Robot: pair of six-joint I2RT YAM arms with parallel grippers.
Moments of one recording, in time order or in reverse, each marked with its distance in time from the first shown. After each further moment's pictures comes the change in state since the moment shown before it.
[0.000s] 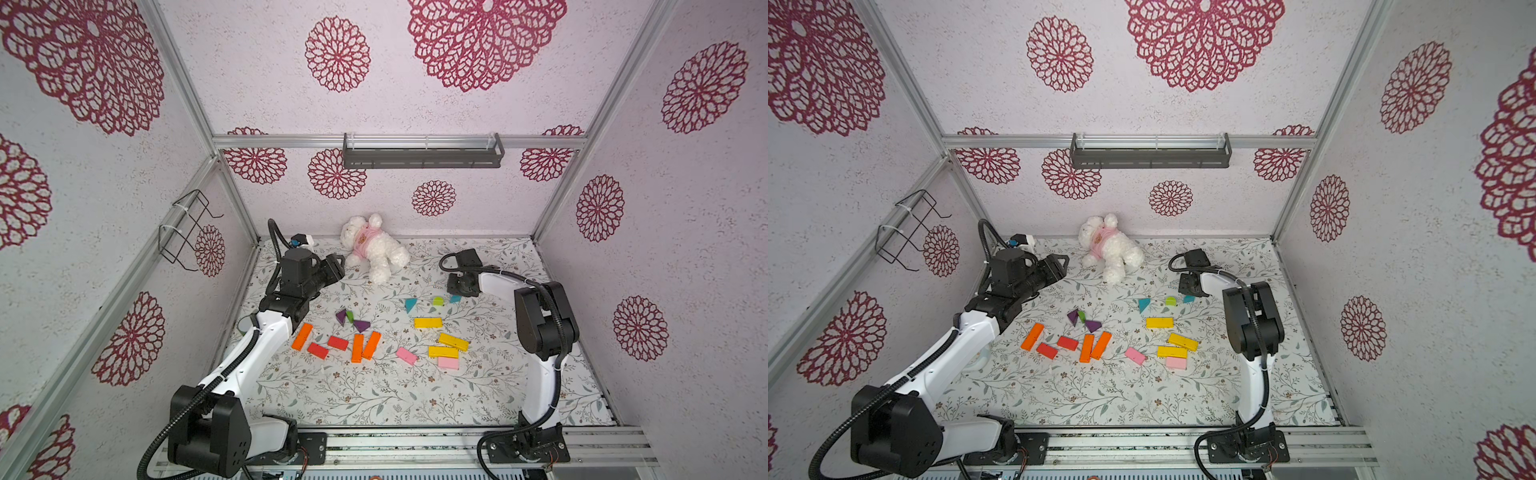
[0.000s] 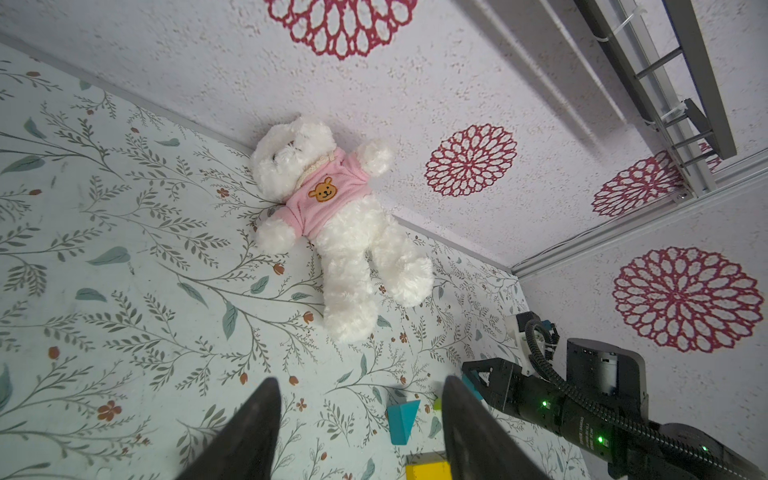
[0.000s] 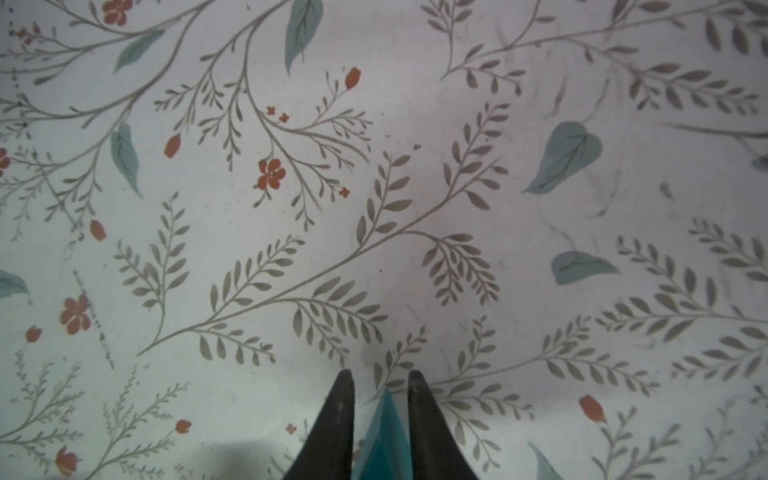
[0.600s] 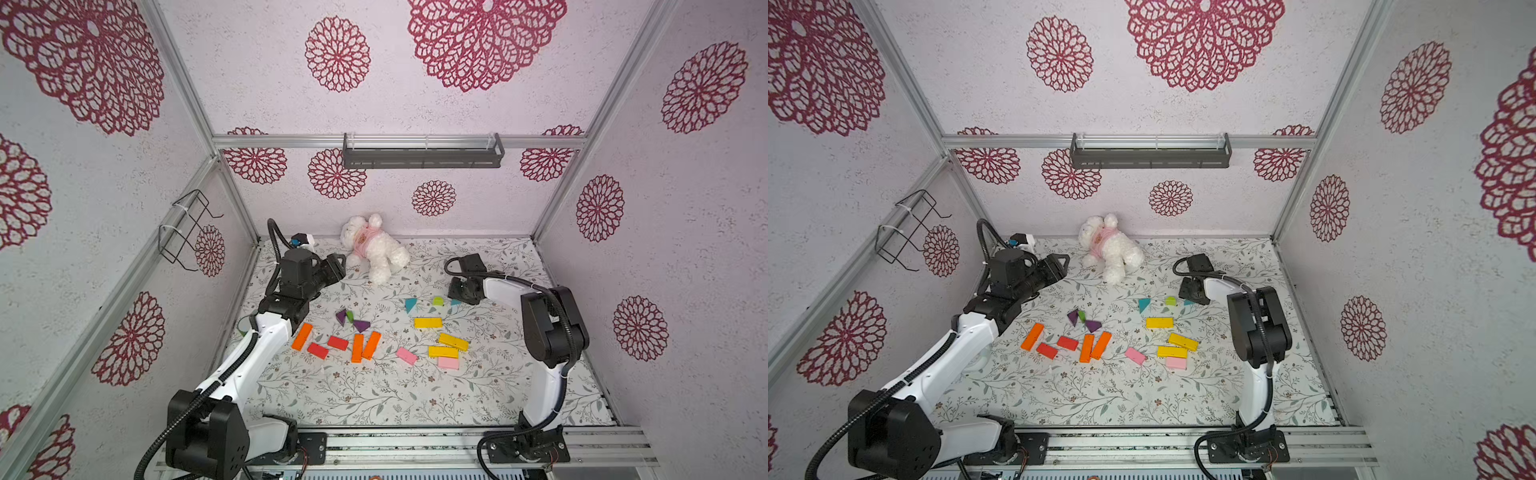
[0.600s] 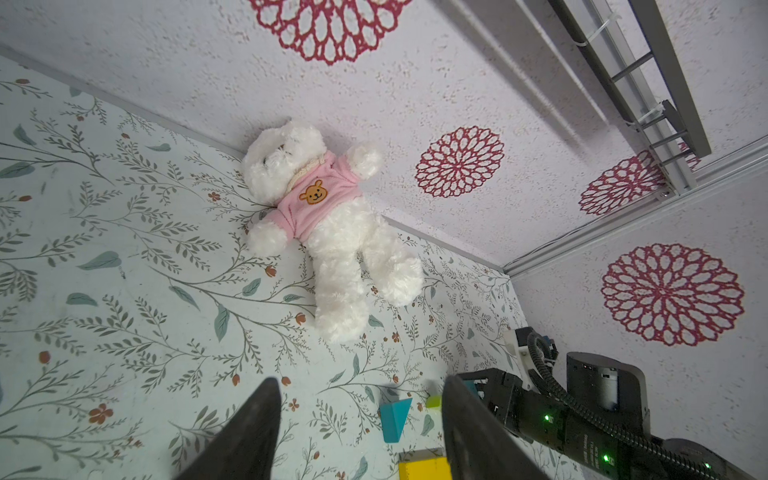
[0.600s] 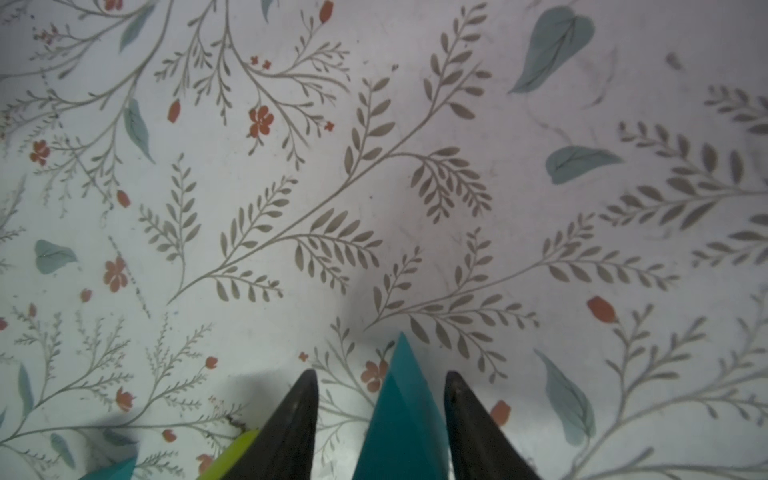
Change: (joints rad) left arm -0.011 -0.024 0.000 -0.001 0.000 0.000; right arm -0.003 -0.098 -0.112 0.018 -0.076 0.140
